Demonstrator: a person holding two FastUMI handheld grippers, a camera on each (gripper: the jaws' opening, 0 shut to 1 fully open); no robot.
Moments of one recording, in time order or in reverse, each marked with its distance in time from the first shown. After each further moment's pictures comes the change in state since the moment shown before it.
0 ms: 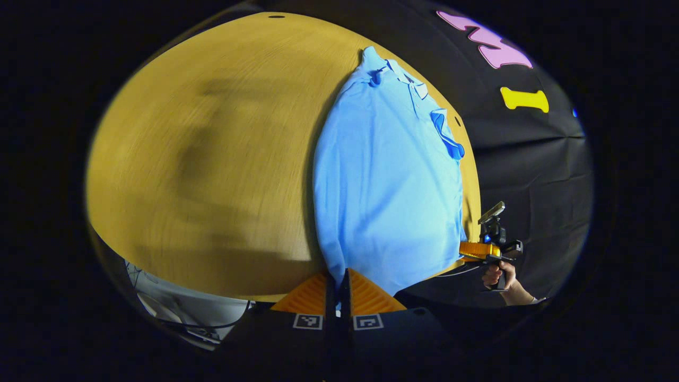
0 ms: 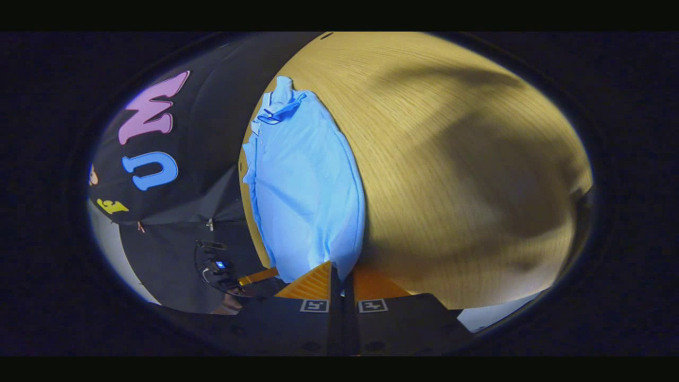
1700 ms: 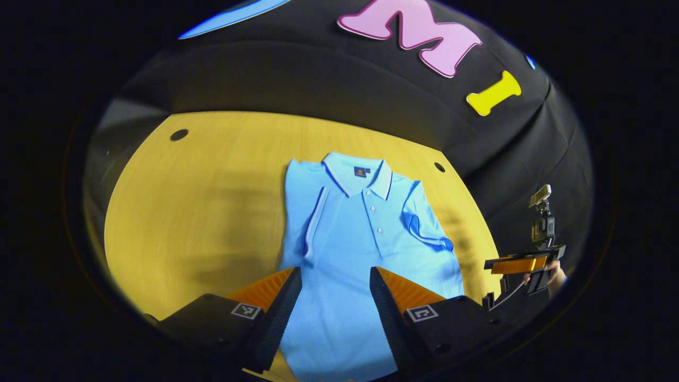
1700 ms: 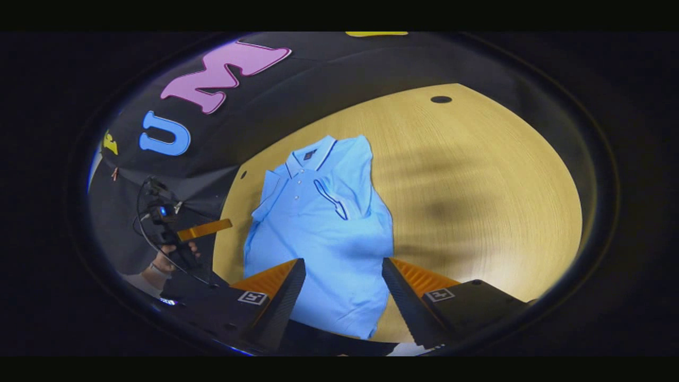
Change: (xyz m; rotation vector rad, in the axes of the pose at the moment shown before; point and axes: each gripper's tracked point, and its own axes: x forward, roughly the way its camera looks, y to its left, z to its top) left arm -0.010 -0.081 0.240 0.284 -0.294 0.068; right arm -0.047 0.081 0.149 -0.415 -0.194 -0.190
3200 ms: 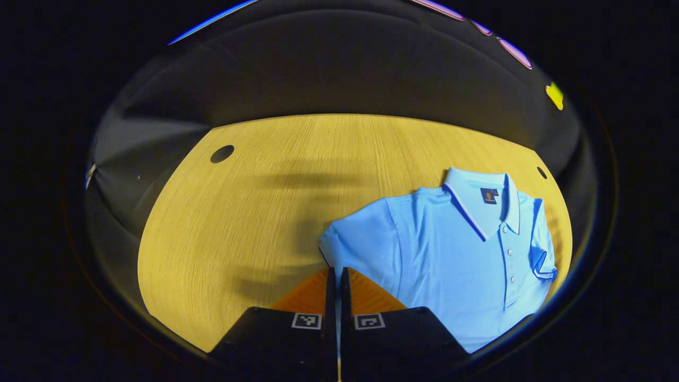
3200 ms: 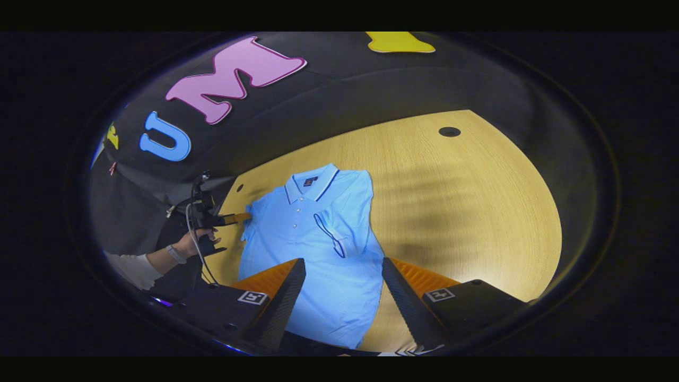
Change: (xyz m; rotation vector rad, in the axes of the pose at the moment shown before) left arm 0.127 0.126 0.107 0.074 -0.057 0.379; right arm -0.007 0.015 0.085 -0.102 -0.097 -0.046
